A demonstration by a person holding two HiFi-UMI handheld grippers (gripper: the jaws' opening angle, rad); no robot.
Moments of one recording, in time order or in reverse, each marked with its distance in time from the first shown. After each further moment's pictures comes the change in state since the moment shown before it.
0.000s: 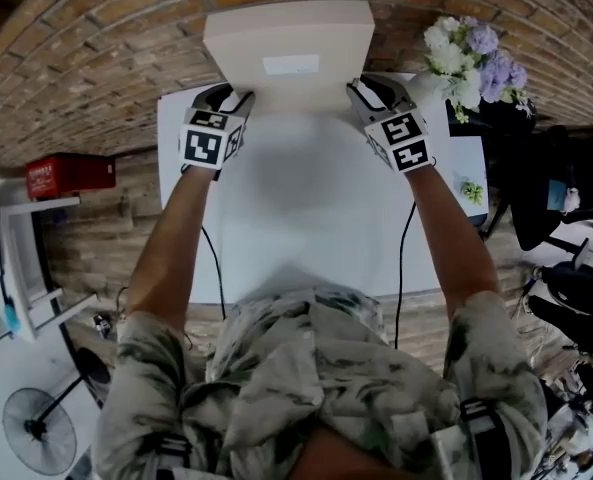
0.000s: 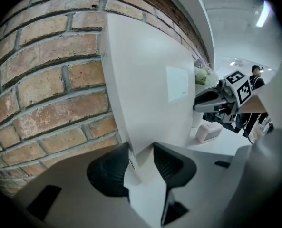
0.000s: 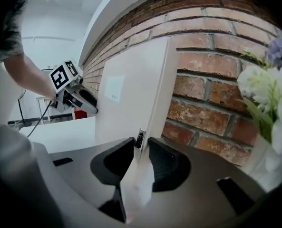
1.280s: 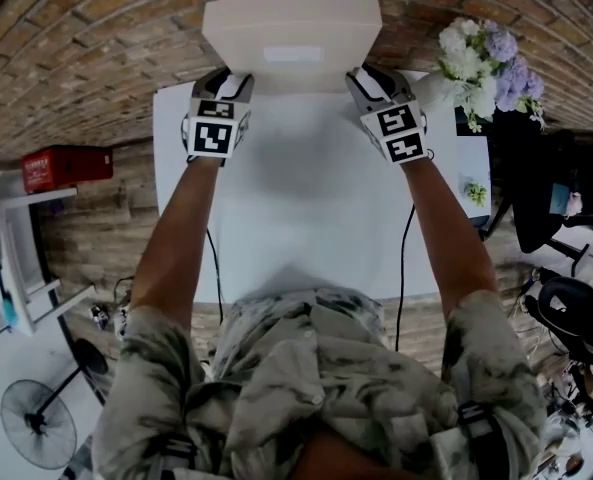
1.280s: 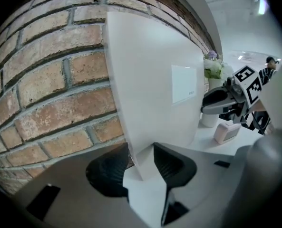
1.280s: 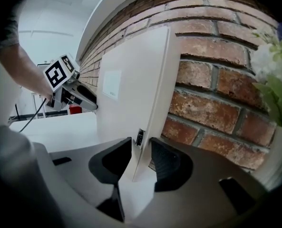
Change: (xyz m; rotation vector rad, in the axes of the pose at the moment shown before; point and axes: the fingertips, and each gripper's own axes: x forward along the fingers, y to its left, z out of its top) left arm 0.033 0.027 0.007 0.003 -0.041 0.134; right arm 0.040 -0.016 -0.013 -0.022 0.009 -0.044
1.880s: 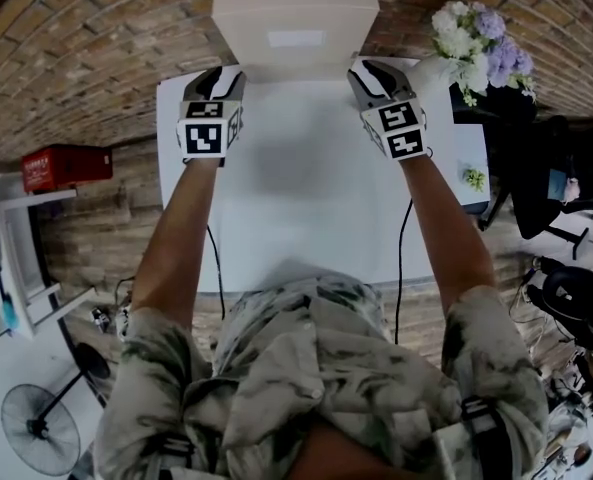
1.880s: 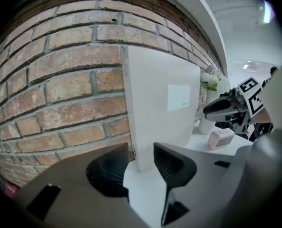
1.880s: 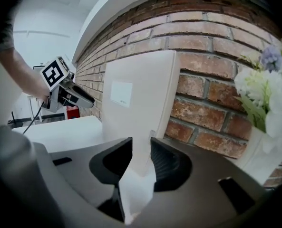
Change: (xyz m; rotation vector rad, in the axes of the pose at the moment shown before) left arm -0.051 0.007 -0.010 -0.084 -0.049 0.027; right arm -0.036 0.024 0.007 0.035 -0.007 -0.051
